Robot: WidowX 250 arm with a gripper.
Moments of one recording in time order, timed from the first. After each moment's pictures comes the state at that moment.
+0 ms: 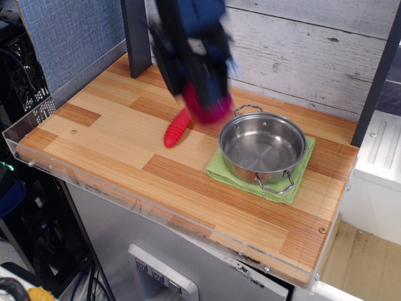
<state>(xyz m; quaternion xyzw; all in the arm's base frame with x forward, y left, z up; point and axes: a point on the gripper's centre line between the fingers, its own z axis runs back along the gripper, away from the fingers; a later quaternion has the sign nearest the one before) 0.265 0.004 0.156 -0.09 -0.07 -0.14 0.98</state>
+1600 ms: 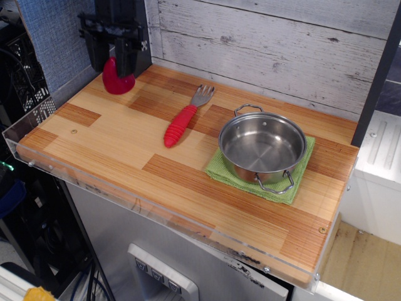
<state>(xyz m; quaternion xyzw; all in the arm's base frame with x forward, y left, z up) 0.347 0.169 0.067 -0.02 0.11 0.00 0.99</state>
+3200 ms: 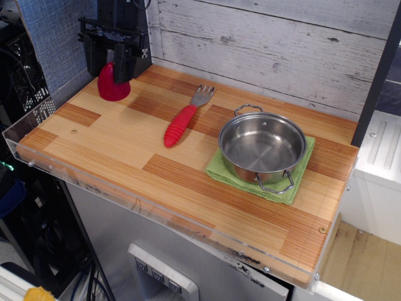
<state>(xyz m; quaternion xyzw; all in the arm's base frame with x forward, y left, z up) 0.335 0.159 0.071 0.01 0.15 0.00 0.99</state>
